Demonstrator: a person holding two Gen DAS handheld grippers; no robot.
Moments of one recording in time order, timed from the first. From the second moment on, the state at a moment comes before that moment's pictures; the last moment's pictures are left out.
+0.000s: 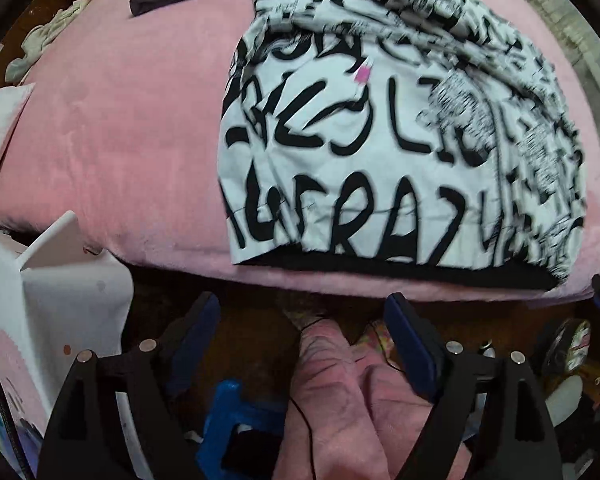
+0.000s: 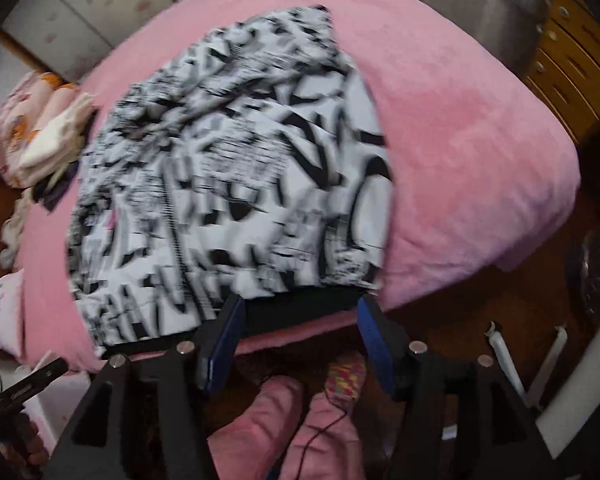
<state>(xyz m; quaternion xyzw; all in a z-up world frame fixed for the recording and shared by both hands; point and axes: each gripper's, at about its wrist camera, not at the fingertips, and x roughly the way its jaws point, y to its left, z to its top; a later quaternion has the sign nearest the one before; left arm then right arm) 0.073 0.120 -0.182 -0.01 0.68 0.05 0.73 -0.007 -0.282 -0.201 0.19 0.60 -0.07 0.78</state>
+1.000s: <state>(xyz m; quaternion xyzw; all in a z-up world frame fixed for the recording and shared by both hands) 0.104 0.241 -0.334 -0.35 0.70 0.02 0.62 -0.001 -0.336 -0.313 0.44 0.60 -0.21 0.63</state>
